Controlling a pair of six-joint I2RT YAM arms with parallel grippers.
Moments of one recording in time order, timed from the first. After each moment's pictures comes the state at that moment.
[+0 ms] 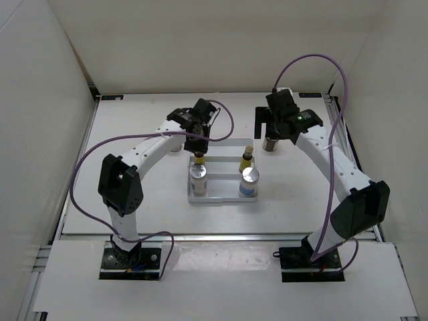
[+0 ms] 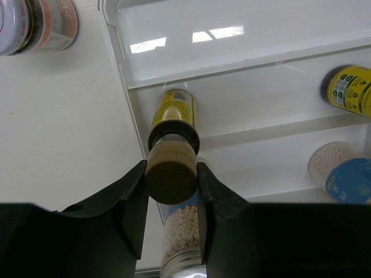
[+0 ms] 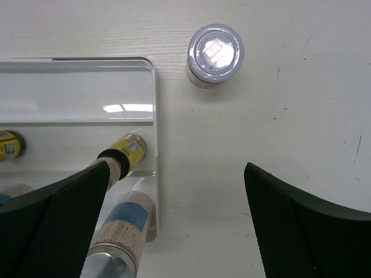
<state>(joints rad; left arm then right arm) -0.63 1.87 1.72 -0.97 -0.20 -0.38 0.47 1.53 1.52 -0.85 0.30 0.32</state>
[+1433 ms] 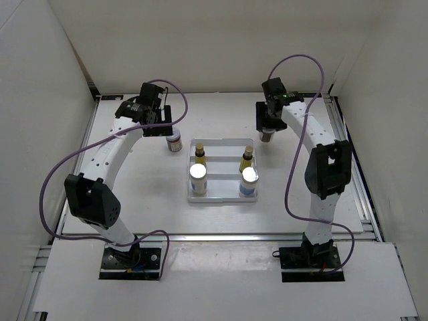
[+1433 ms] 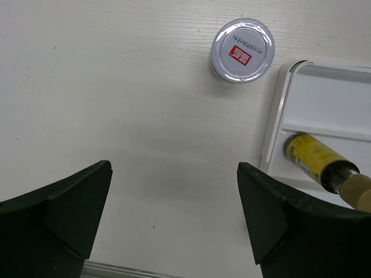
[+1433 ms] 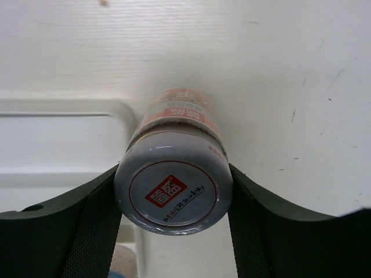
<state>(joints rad) -0.31 1.64 1.65 -0.98 -0.32 -0.28 0.31 2.02 1.82 -0.88 0.16 0.22</state>
